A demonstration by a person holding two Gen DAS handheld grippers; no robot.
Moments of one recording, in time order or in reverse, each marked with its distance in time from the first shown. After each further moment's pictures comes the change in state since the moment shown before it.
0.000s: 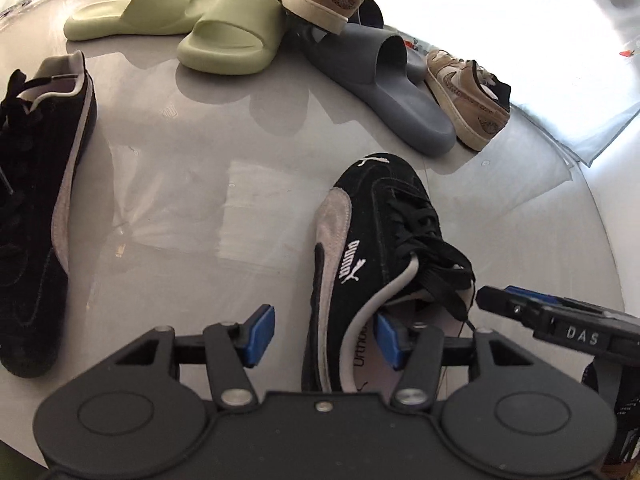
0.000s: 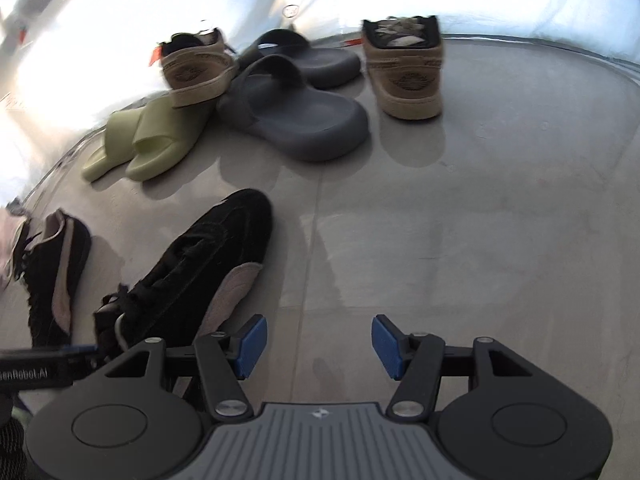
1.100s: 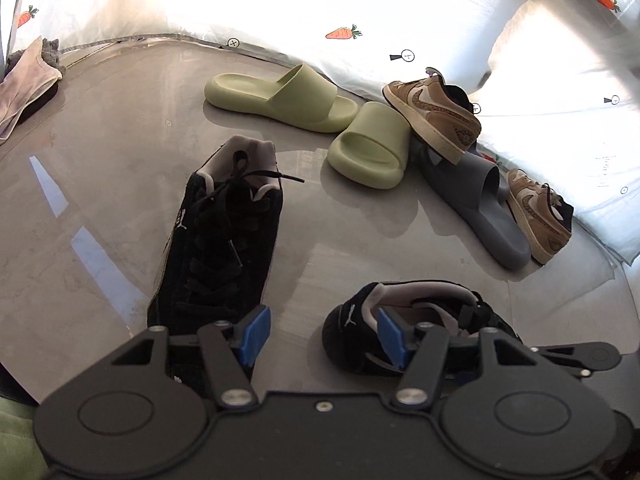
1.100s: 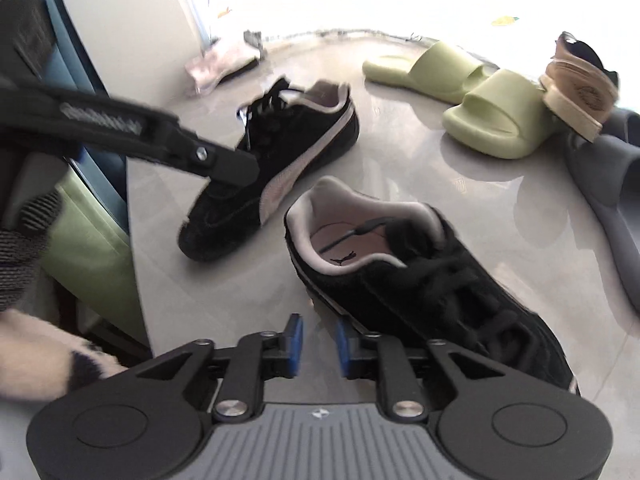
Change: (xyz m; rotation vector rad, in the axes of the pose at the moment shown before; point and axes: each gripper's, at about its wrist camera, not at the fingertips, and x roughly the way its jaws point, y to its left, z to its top) left arm -0.072 0.085 0.006 -0.154 -0.235 0.136; right arm 0.031 0.133 0.013 -0.568 0.063 0.408
